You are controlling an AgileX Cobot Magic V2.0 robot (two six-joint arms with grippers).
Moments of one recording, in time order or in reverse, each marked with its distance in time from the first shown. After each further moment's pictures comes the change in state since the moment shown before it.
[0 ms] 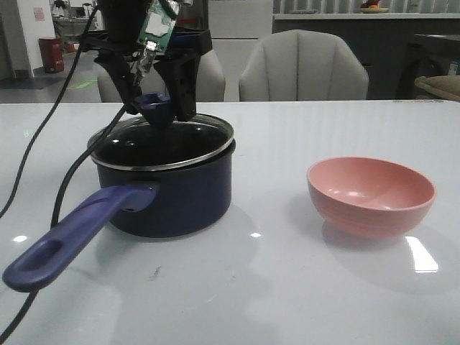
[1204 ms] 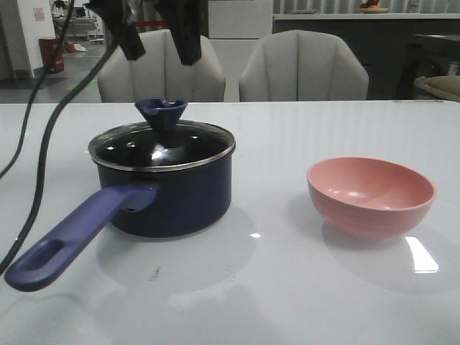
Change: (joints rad) left arm -0.002 -0.142 -0.040 -0.002 -0.002 0.069; right arm 0.000 0.000 0.000 0.000 0.000 0.000
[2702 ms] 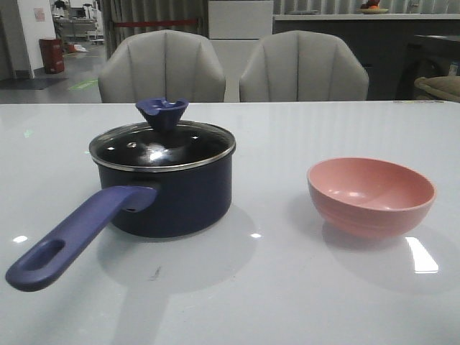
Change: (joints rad) left arm 0.000 -1.760 1.597 -0.037 -0.781 0.032; right arm 0.000 0.000 0.000 0.002 0.000 0.000
